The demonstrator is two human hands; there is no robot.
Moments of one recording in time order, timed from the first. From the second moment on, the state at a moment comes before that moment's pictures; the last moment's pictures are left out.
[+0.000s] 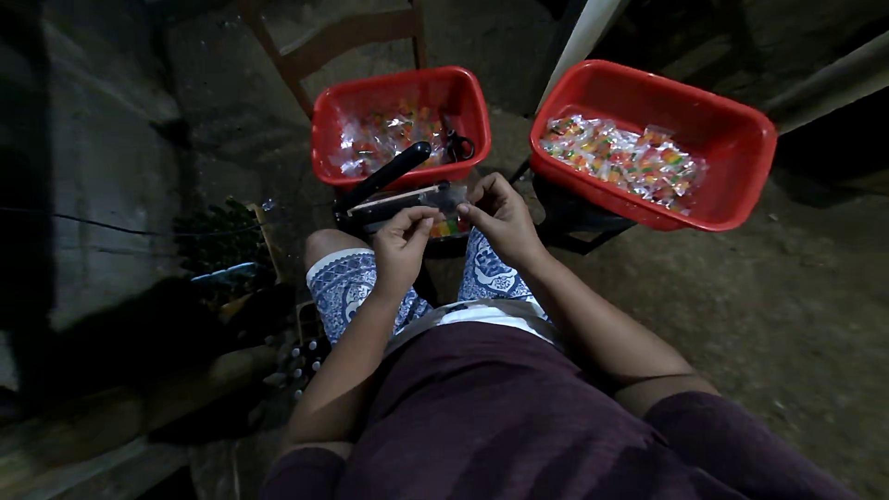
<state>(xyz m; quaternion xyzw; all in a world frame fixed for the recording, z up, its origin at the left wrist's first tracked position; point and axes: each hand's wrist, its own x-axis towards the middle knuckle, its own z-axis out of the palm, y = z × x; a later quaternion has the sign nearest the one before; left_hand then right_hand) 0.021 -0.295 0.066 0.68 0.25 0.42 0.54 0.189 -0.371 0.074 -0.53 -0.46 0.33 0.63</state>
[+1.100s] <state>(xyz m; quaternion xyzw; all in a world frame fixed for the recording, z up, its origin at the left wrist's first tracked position) 0.014 -0.283 0.077 0.77 0.33 0.32 0.44 0.193 -0.368 0.070 -0.62 -0.56 0.24 0.49</state>
